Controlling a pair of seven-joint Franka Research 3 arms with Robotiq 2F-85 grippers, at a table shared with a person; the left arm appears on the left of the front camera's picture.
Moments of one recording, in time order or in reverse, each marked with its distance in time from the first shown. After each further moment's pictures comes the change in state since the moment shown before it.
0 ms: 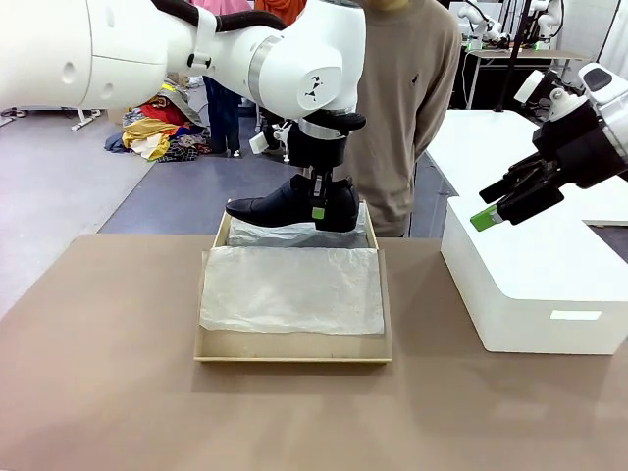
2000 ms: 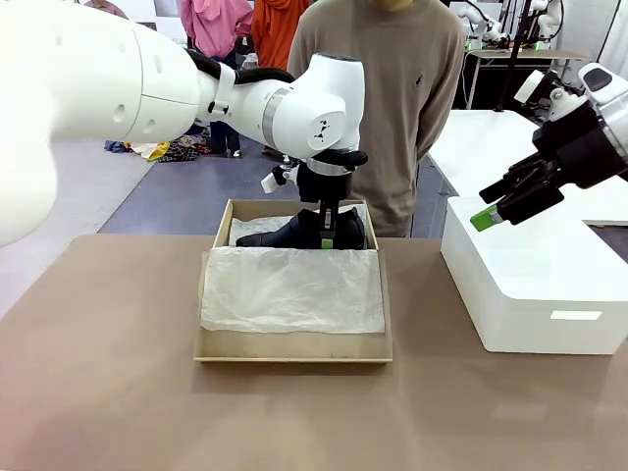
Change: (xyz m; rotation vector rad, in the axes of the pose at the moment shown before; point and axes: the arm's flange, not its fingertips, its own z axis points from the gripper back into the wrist) left arm -0.015 -0.007 -0.072 0.089 0.052 0.071; right arm 0.000 0.000 0.000 0.000 0.000 0.000
